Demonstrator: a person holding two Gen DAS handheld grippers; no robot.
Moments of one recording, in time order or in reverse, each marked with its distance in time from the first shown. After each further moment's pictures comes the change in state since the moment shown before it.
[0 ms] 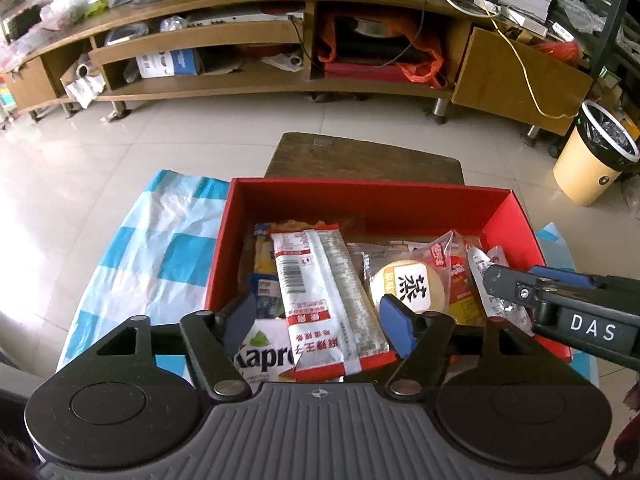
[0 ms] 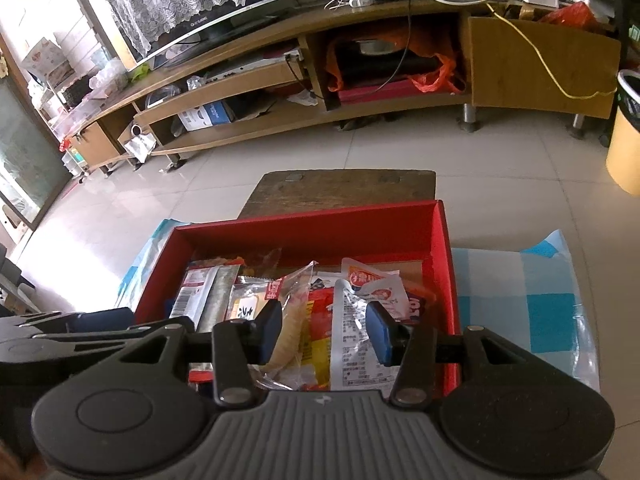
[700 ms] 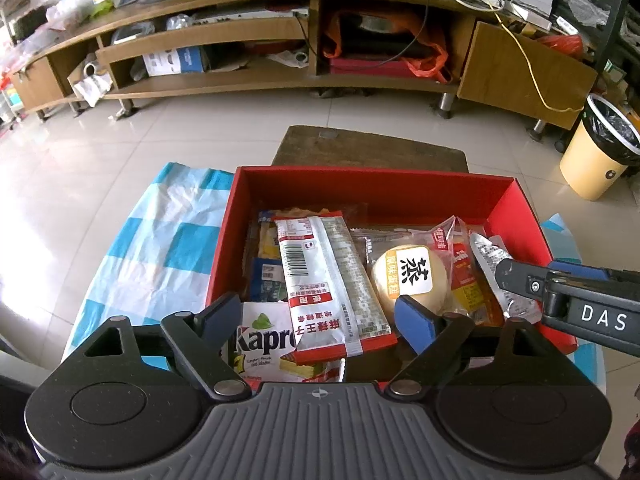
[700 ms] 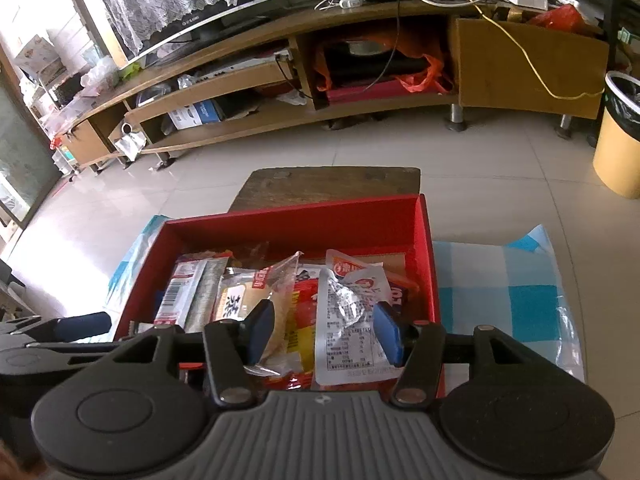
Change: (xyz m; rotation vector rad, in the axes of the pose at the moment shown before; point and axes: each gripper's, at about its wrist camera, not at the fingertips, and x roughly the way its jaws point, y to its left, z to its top) left arm -0.001 -0.004 -0.008 0.004 0.005 0.027; right arm -0.003 -0.004 -0.005 0.004 0.008 -0.035
